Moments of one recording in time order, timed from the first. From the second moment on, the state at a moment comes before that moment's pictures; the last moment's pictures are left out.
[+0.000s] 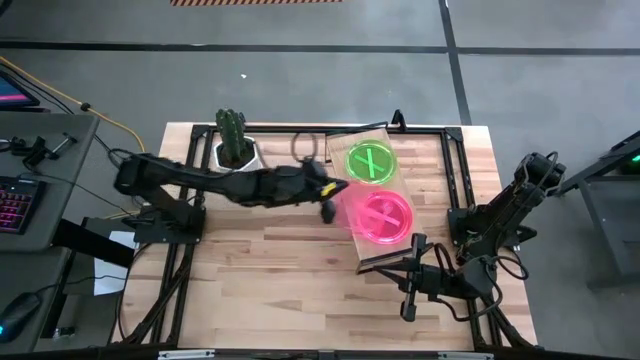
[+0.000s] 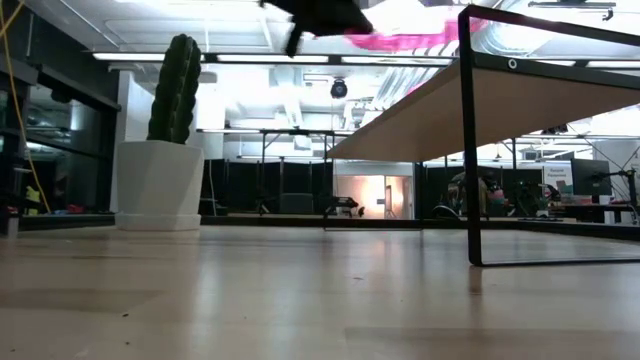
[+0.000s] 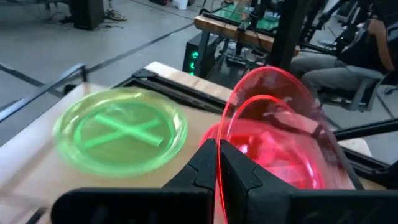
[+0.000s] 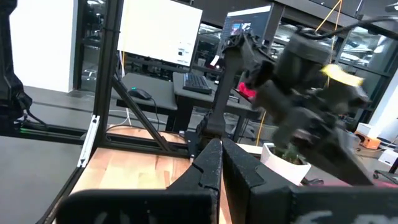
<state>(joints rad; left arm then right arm) -0.05 1.56 1.16 0.12 -0.36 -0.30 0.89 1.37 0.84 0.69 1.04 -0.36</state>
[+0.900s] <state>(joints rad) 0.00 1.89 1.41 0.16 -0.27 -0.28 0.91 1.37 0.84 0.68 1.03 -0.37</state>
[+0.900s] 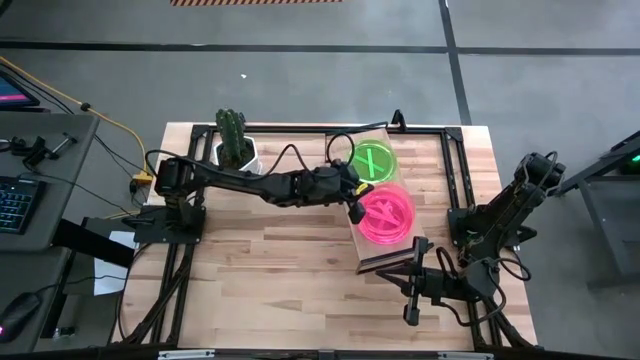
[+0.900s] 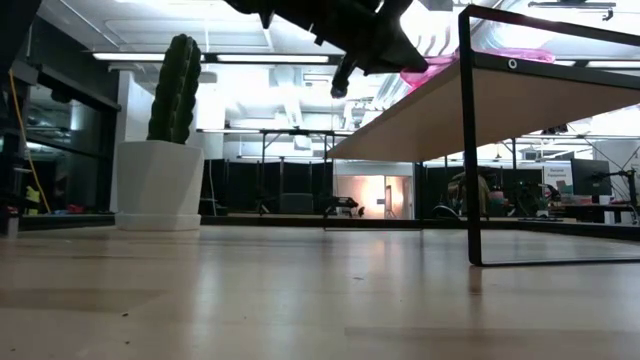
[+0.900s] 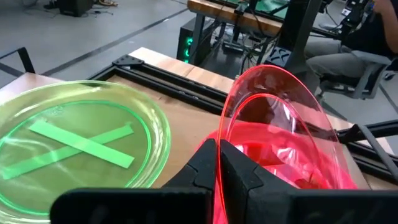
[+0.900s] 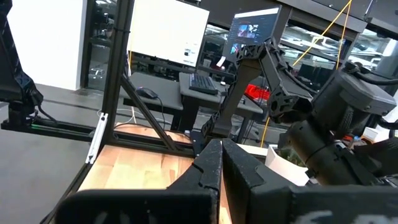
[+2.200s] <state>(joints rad) -0.18 1.13 0.70 0.30 -0.31 -0.02 0.91 1.37 0.84 0.66 1.04 -0.34</state>
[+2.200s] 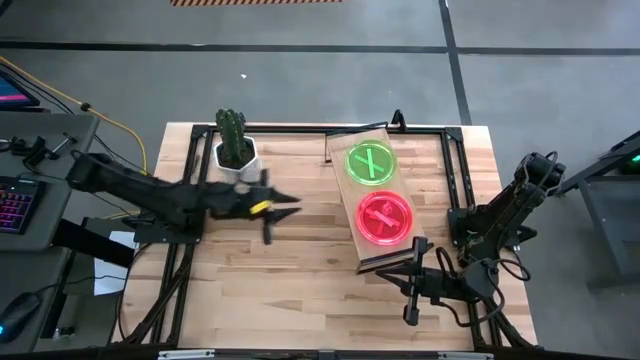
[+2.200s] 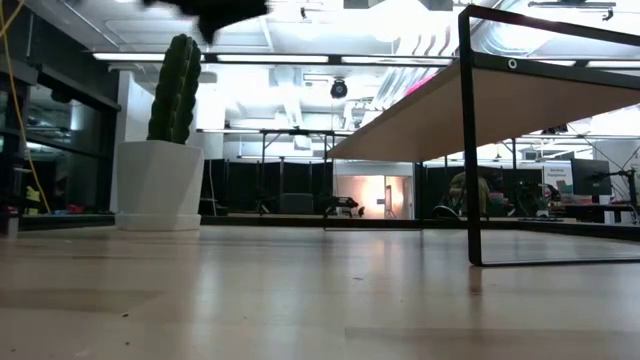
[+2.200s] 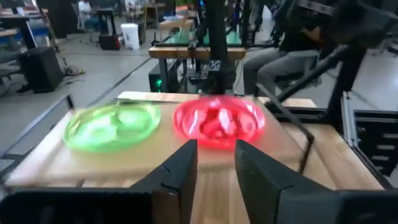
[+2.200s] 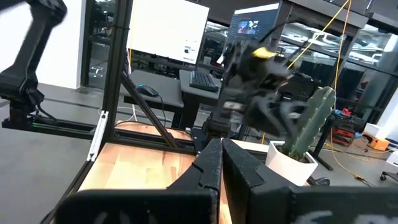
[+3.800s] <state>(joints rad) -0.20 0.43 0.01 0.39 -0.24 -0.16 0.55 1.05 0.84 -0.42 0.87 0.47</state>
